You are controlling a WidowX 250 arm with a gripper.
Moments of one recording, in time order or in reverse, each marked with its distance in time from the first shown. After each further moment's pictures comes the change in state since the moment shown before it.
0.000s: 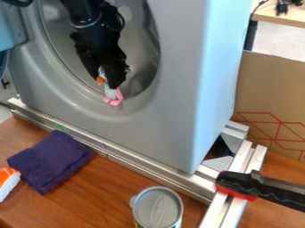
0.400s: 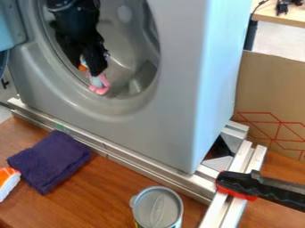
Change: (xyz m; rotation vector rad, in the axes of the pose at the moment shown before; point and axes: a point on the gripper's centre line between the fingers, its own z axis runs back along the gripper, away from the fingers) arm -0.005 0.037 0.018 -0.009 0.001 0.033
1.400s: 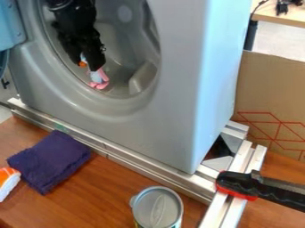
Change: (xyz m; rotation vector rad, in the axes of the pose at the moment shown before) arm 0.019 0.023 -0.023 -0.078 0.020 0.011
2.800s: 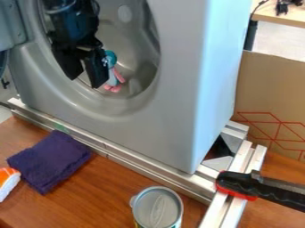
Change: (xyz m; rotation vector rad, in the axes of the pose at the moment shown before) arm -0.043 -0.050 0.024 -0.013 0.121 0.021
